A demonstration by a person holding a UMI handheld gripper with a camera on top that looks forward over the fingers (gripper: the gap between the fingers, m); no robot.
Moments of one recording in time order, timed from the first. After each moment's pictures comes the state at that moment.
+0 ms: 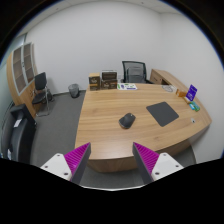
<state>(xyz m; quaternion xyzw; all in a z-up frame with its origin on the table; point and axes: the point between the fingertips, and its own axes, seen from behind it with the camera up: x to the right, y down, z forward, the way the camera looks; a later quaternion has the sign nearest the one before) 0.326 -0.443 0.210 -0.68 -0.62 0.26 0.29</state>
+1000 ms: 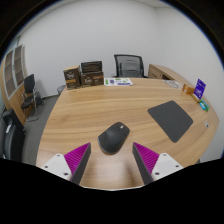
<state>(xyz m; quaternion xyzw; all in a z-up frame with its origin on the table) 0.135 -0.335 0.054 -0.69 -0.60 0.26 0.30</state>
